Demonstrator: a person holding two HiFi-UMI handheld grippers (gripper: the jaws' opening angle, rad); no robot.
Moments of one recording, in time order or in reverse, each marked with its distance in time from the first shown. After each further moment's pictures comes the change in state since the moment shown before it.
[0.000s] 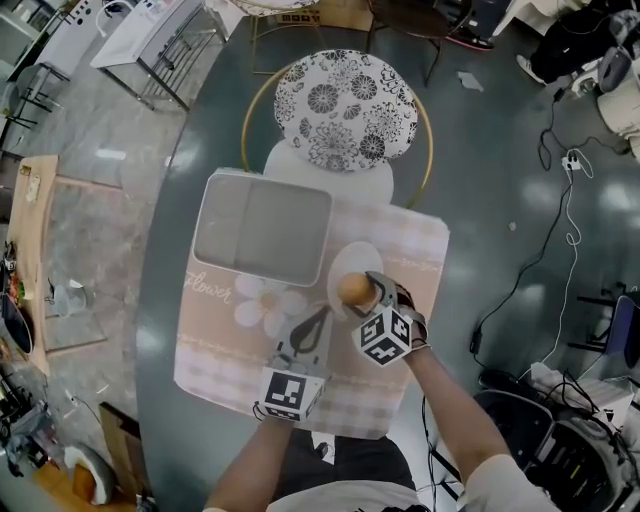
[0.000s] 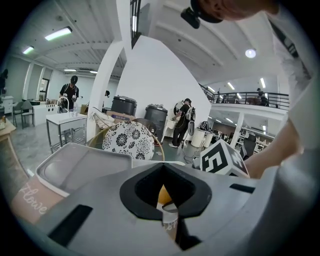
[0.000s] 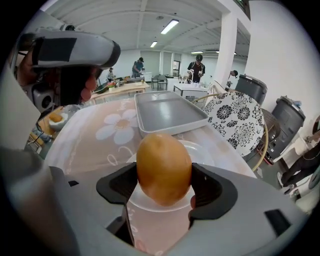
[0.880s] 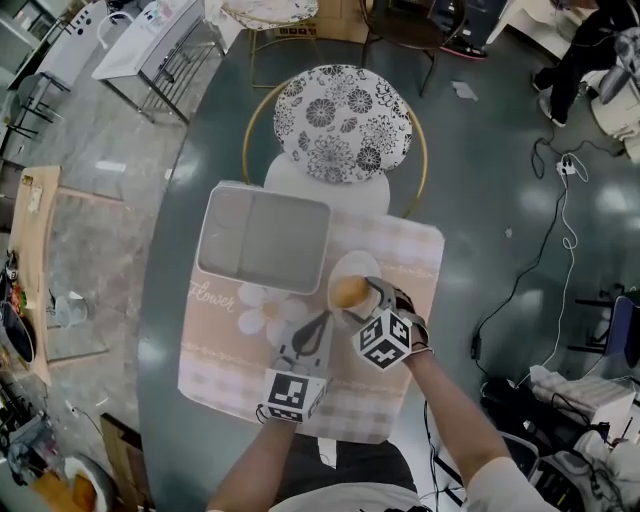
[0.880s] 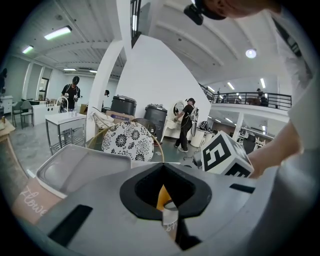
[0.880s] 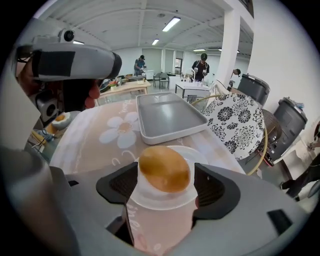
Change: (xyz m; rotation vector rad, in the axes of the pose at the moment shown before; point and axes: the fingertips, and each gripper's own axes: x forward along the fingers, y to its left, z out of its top) left arm 0.002 0.001 0.007 -0.004 0.006 -0.007; right arm -0.011 -0.002 0.013 -0.016 0.026 0.022
